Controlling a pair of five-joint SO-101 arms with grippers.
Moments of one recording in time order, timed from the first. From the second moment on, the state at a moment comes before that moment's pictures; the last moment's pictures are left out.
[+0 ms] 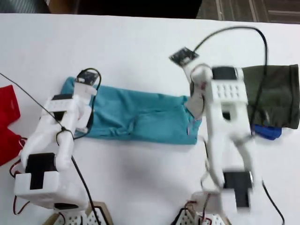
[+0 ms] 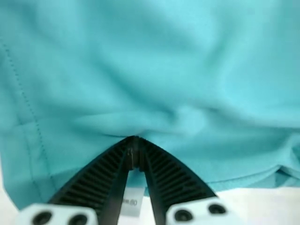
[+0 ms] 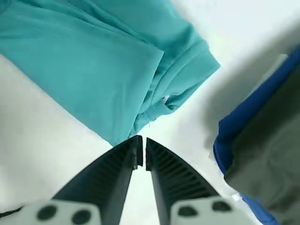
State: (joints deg) left arm -12.7 3.5 35.0 52.8 -17.7; right arm -4.7 -9.9 13.9 84.3 38.9
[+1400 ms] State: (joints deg) left arm -27.9 30.2 -14.5 79.7 -24.0; right arm -0.6 -26.4 68.6 40.7 34.2
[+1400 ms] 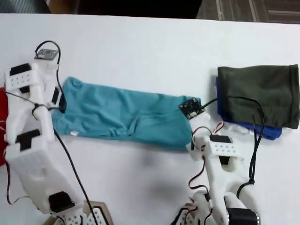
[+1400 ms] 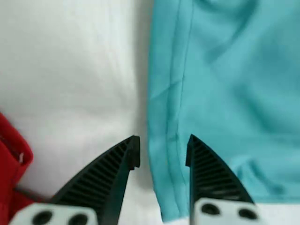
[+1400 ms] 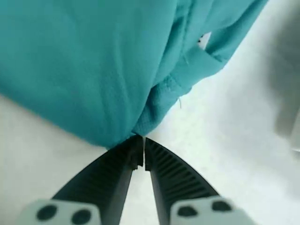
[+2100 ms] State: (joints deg) left arm -26.4 69.3 -69.3 101.8 -32.0; right arm -0.6 -26.4 68.6 40.7 34.2
